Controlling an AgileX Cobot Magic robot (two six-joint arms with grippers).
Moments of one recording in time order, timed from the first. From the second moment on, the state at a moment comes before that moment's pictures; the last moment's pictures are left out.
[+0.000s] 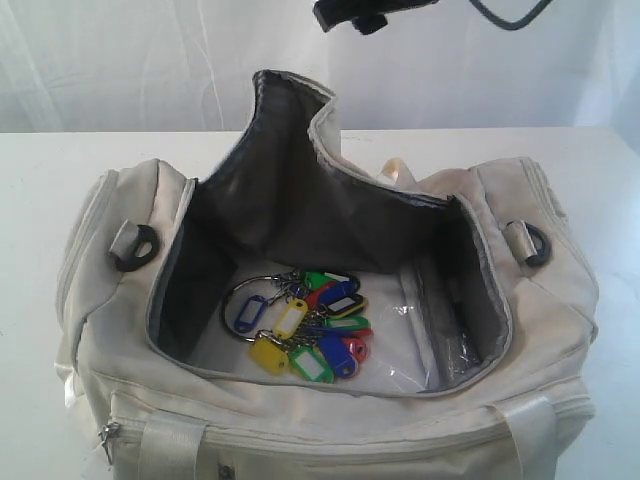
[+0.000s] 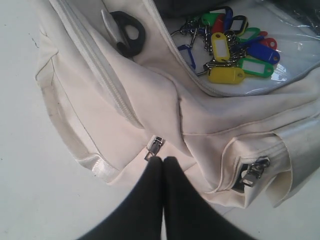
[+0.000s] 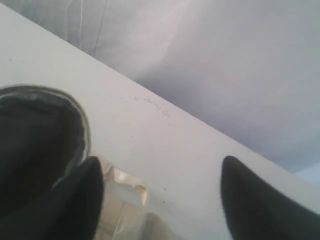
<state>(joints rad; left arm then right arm) -0.27 0.52 -0.53 -0.26 0.78 0.31 0.41 1.78 -1.82 -0.43 0.80 0.11</state>
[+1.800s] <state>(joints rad) -0.27 0.52 -0.53 -0.26 0.78 0.31 0.20 1.45 -1.31 -0.06 1.04 -0.03</state>
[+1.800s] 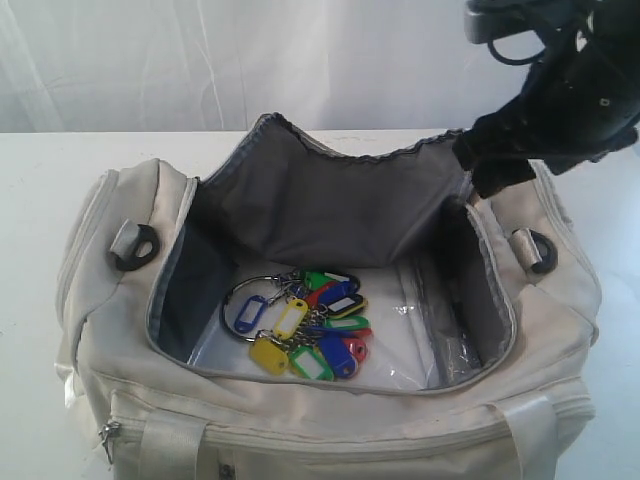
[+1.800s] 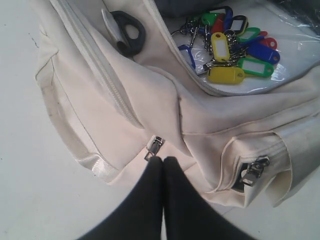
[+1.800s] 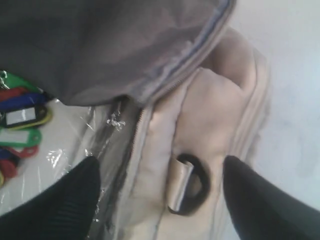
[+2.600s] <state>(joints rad) -0.27 0.52 -0.53 -0.26 0.78 0.31 -0.09 1.58 -1.06 0.18 0.77 -0.23</state>
